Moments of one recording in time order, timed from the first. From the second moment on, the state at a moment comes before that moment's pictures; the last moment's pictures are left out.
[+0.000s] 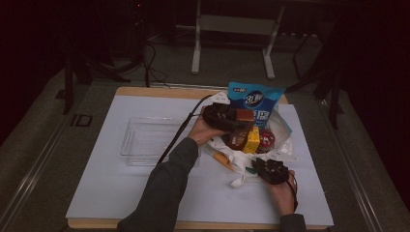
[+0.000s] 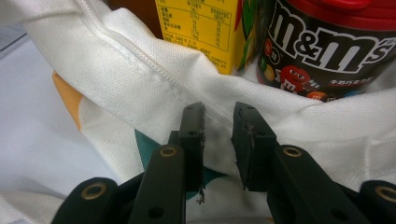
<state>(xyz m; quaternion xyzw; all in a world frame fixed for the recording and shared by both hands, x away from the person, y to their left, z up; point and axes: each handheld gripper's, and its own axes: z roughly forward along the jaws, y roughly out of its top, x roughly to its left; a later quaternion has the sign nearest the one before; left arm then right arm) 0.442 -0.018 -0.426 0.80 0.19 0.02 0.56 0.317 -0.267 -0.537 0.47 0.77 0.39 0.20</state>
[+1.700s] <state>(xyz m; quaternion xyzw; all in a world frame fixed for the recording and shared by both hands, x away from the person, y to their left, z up) 0.414 -0.006 -0.403 0.78 0.18 0.09 0.59 0.315 -0.266 -0.538 0.46 0.77 0.39 0.21</state>
